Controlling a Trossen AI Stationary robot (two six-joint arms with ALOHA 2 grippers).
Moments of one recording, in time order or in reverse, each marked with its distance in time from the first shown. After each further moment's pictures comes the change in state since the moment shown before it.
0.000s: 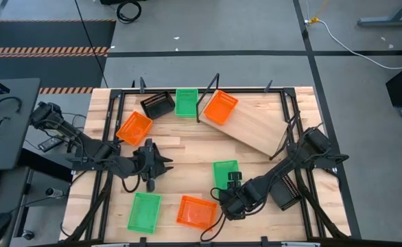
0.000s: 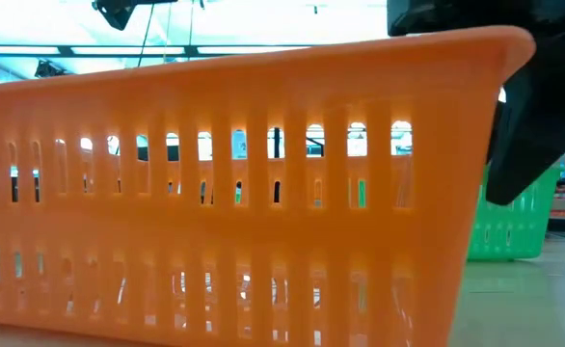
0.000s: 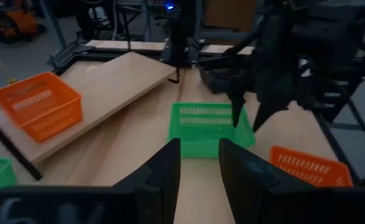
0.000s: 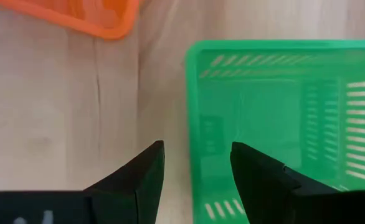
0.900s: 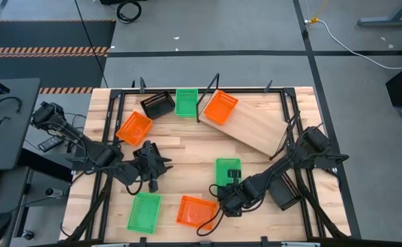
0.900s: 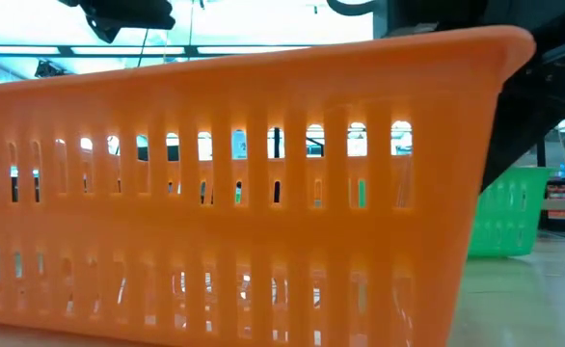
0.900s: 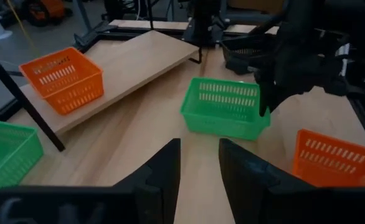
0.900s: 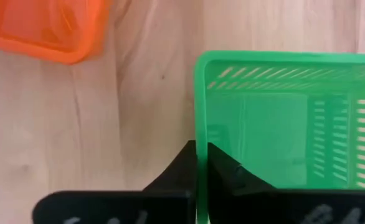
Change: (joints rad) left arm -0.032 0.053 0.000 -0.073 -0.105 -0.097; right arm -0.034 -0.004 -0.033 0.055 0.015 0.044
